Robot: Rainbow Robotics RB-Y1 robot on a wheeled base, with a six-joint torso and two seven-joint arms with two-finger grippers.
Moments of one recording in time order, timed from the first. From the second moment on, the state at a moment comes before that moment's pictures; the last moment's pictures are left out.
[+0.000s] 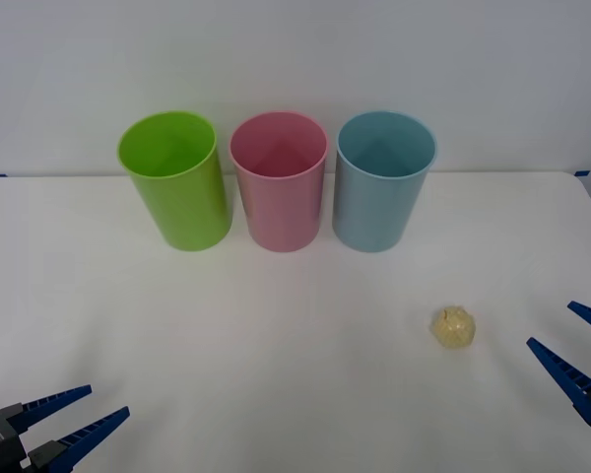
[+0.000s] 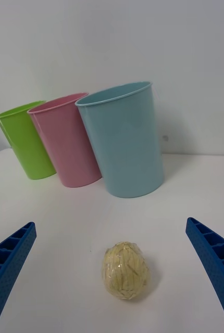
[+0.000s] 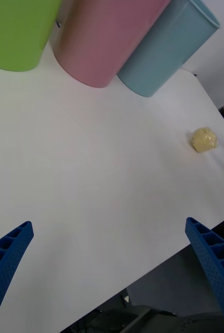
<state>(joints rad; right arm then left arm) 0.37 -0.38 -0.50 -1.60 0.99 -1.21 0.00 0.63 0.39 0.42 -2.04 -1.39 -1.18 0.72</state>
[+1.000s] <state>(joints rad) 0.36 -0.38 -0.50 -1.61 1.02 -1.21 0.00 0.63 0.39 0.42 -2.04 -1.39 -1.18 0.72</state>
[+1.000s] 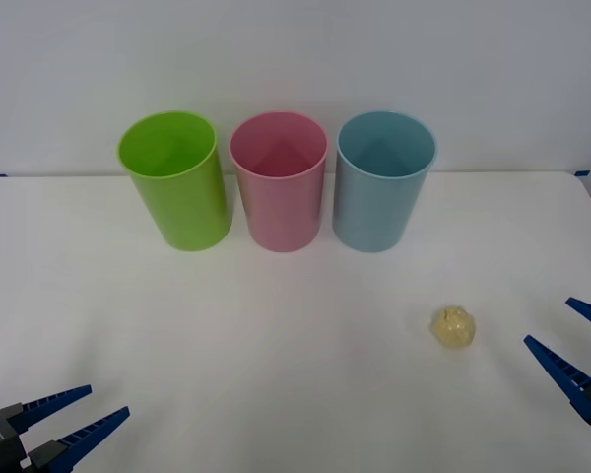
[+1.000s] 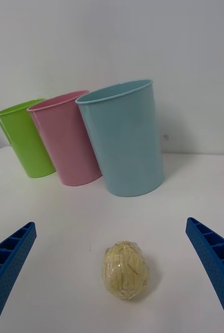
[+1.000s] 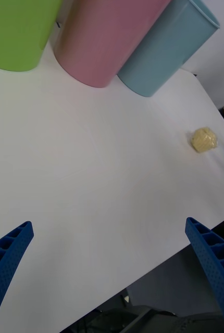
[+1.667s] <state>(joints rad) 0.37 -0.53 -0.59 -1.82 1.24 -1.19 -0.18 0.63 0.39 0.42 -2.04 -1.39 -1.18 0.72</state>
